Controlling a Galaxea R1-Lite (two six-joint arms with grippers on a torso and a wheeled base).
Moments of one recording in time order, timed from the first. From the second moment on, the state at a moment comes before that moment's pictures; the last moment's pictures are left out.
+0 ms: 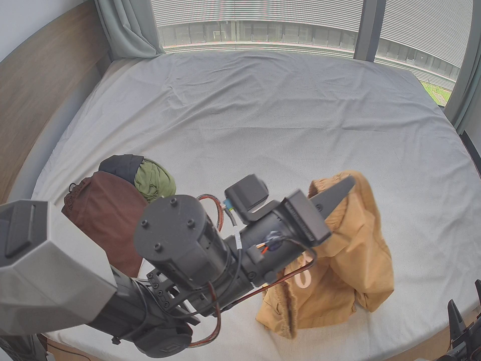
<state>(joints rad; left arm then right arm) -0.97 2.02 -0.82 -1.54 -0.11 -1.02 0.00 0.02 -0.02 0.00 0.03 -0.01</state>
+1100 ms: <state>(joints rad) -0.62 1.98 -0.52 -1.55 -0.14 -0.81 0.01 0.02 -0.02 0.00 0.03 -0.01</state>
